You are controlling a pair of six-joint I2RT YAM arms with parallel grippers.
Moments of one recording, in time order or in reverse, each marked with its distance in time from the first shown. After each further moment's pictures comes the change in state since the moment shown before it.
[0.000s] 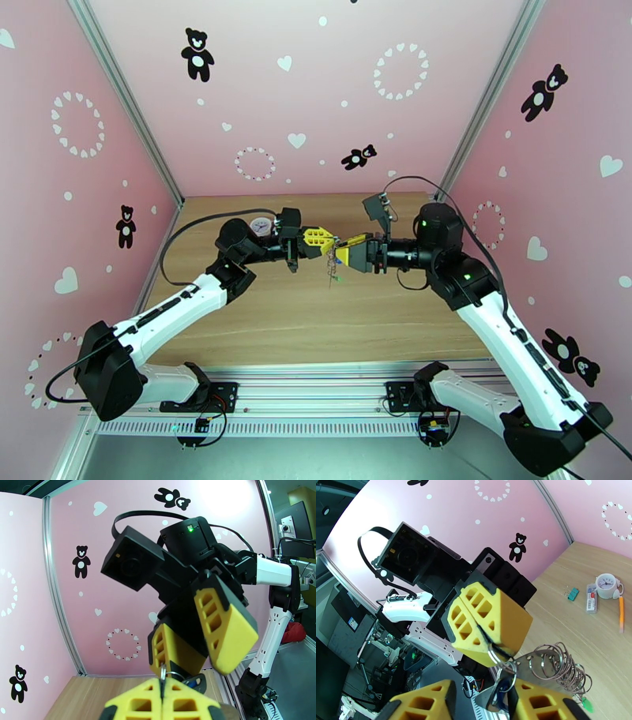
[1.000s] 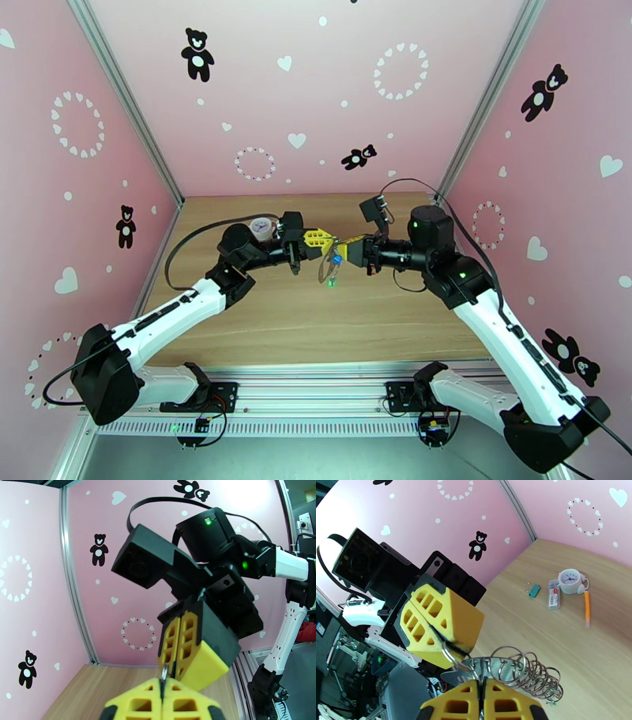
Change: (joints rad) left arm -0.022 -0.028 -0.049 -0.059 -0.138 0.071; right arm 0.031 0.010 -0.001 -0.091 0.227 -0.166
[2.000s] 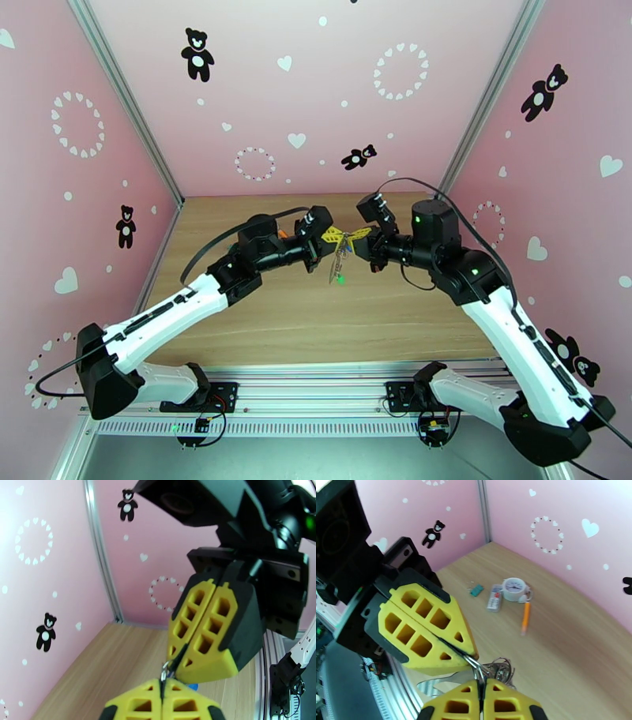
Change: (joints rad) left arm -0.138 0.044 0.253 -0.544 -0.380 0.155; right arm 0.040 0.060 0.161 -0.206 0.301 -0.416
